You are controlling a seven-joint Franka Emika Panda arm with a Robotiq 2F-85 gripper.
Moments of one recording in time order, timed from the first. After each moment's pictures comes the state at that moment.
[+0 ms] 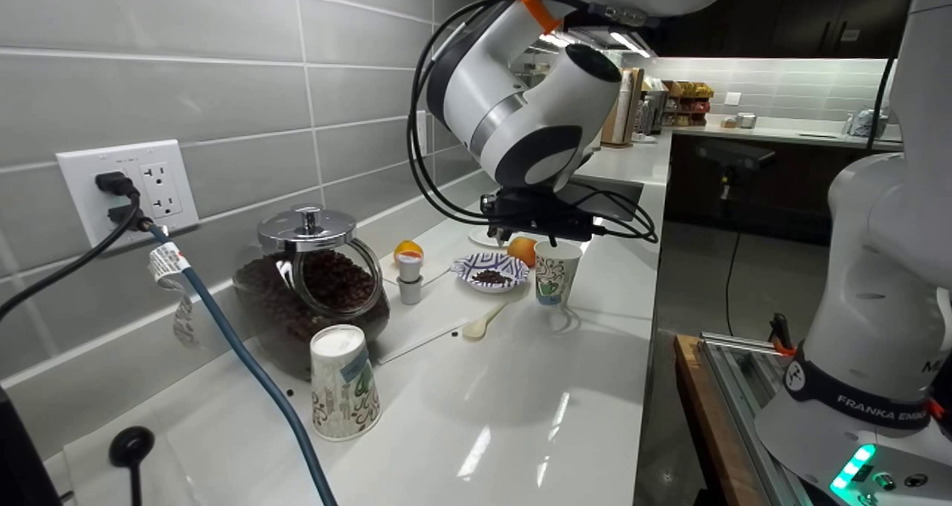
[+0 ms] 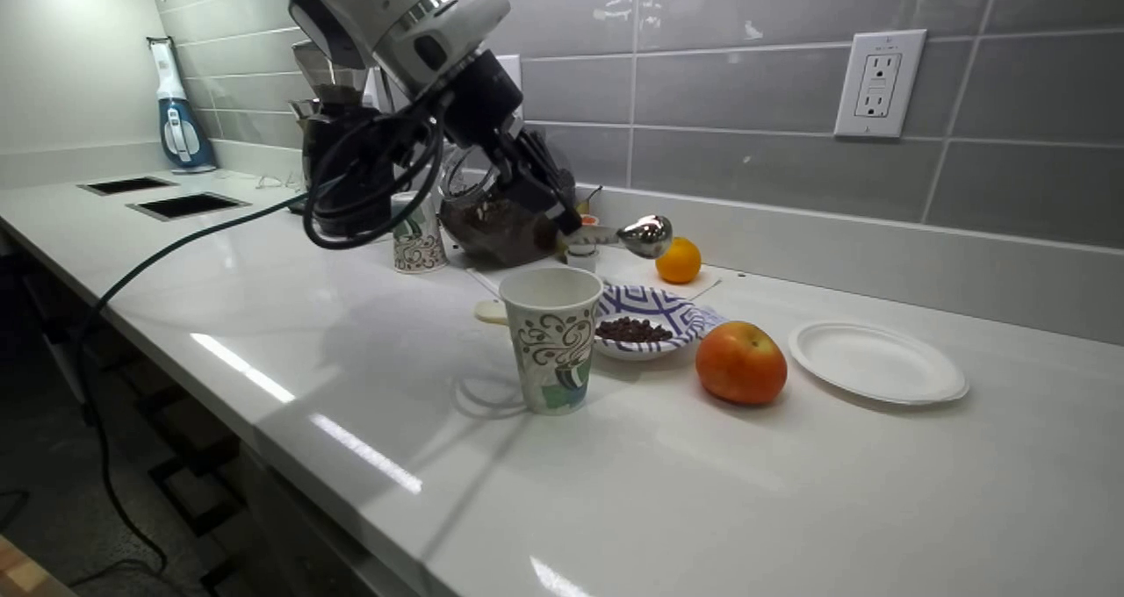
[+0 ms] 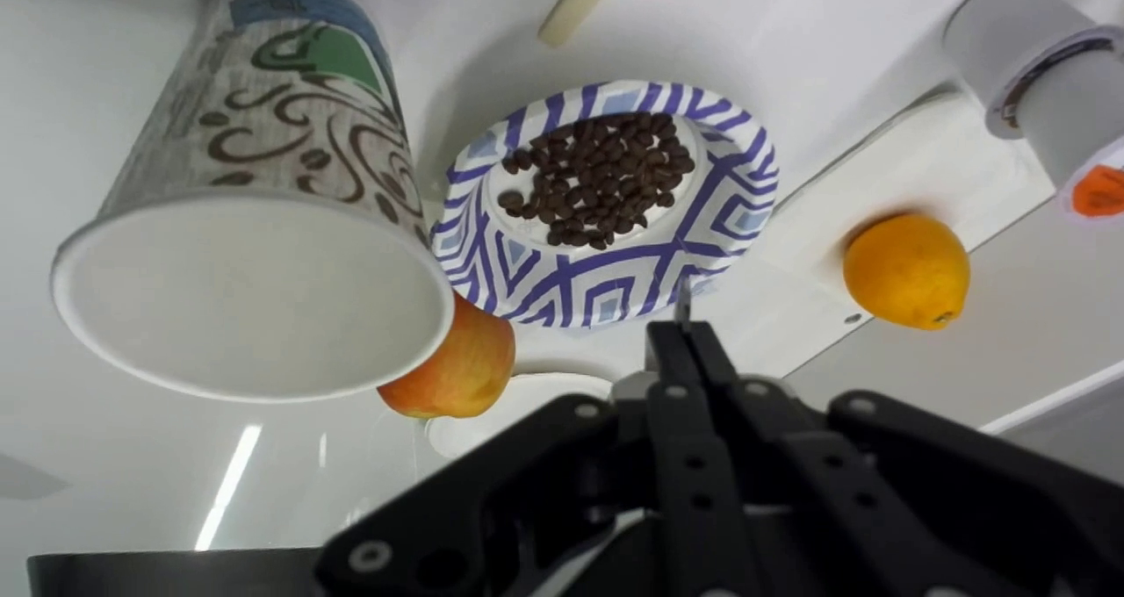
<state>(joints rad) -0.05 0.15 0.15 -2.29 2.05 3.83 -0.88</state>
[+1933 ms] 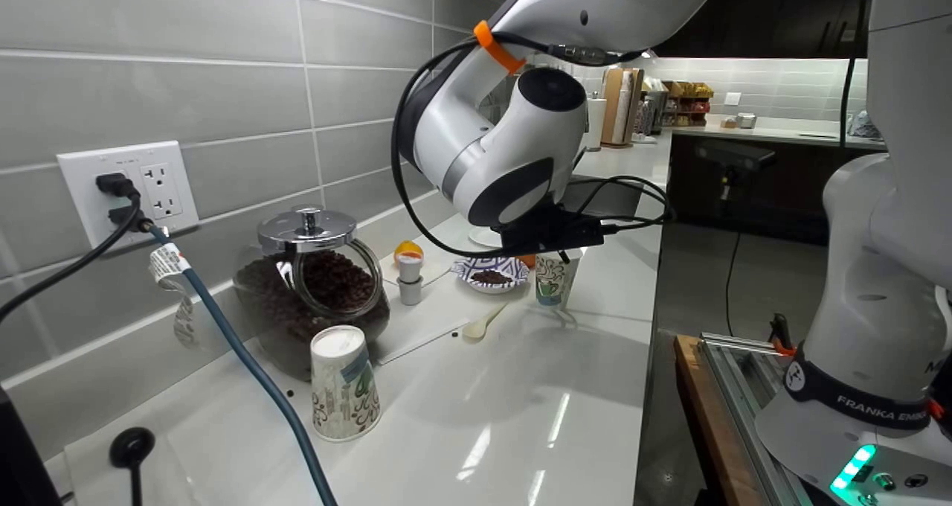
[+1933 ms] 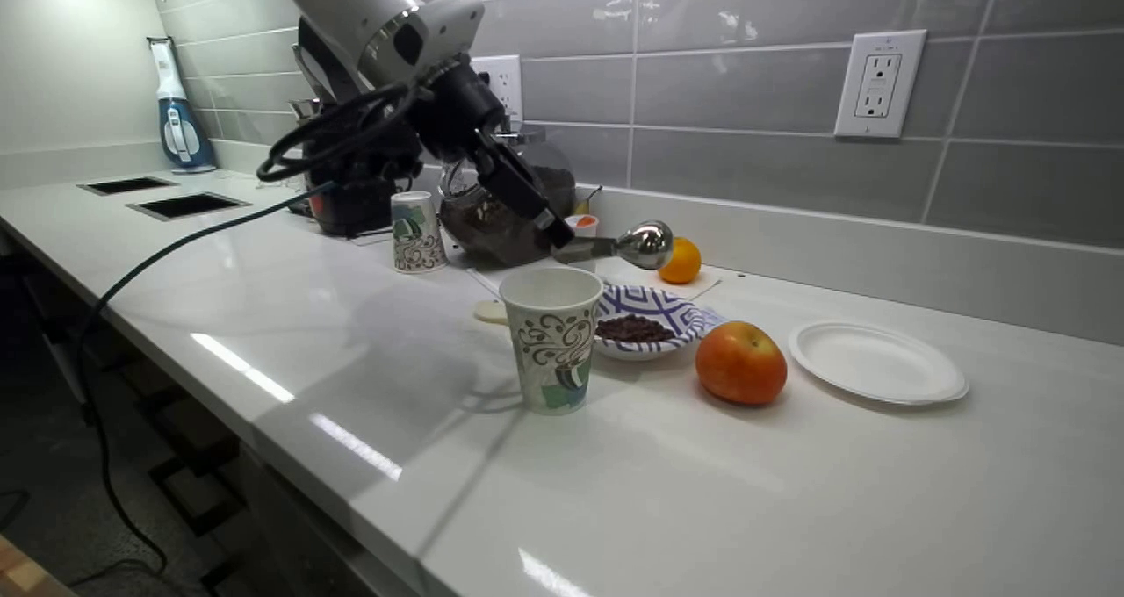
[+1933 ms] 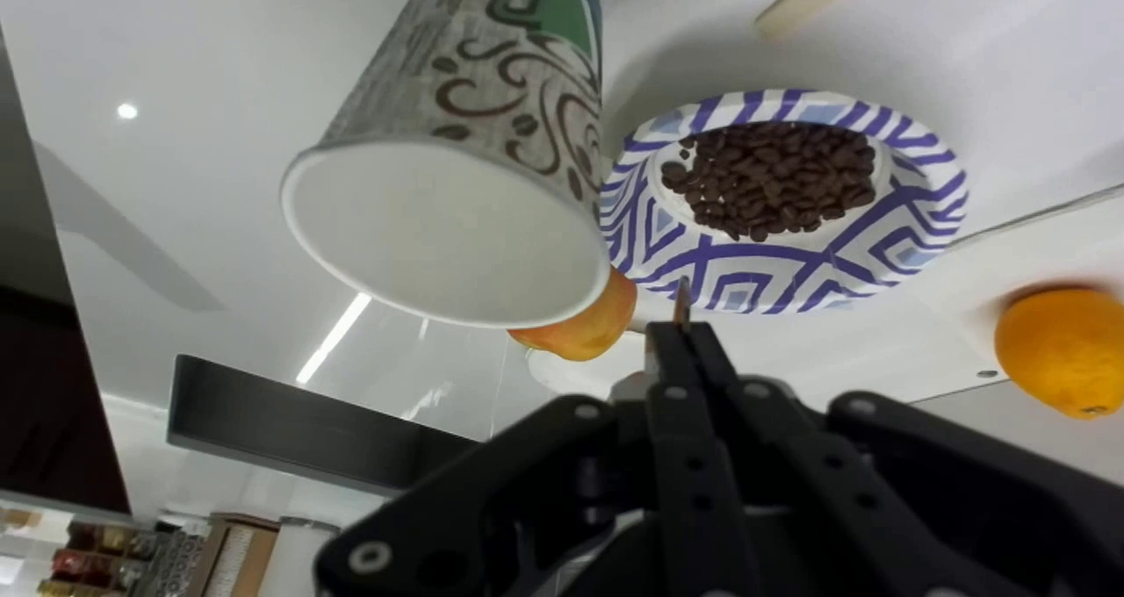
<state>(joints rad) 0.01 0.30 0.14 -2.20 2.07 4.10 -1.03</state>
